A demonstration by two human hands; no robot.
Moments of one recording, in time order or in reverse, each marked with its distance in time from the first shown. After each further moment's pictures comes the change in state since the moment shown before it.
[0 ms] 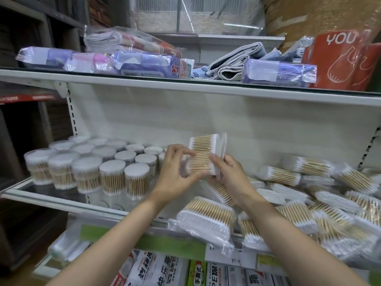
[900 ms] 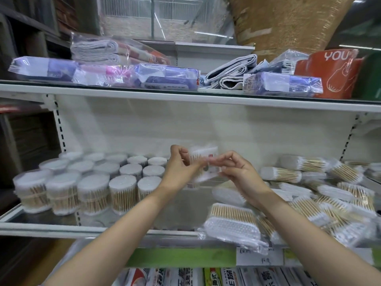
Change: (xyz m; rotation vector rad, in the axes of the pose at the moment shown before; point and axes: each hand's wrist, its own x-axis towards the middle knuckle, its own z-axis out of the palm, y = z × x) left_hand 0.036 -0.005 -0.031 -0.279 -0.055 -0.302; right_hand -0.003 -0.009 0.019 -0.076 -0.034 -0.163
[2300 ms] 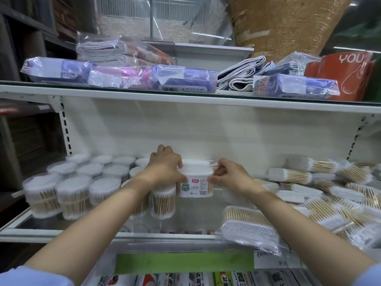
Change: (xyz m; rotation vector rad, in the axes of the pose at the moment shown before) left_hand 0.037 -0.005 -0.067 1.050 -0.329 0.140; right_hand 0.030 0.006 0.034 -0.803 0.079 0.207
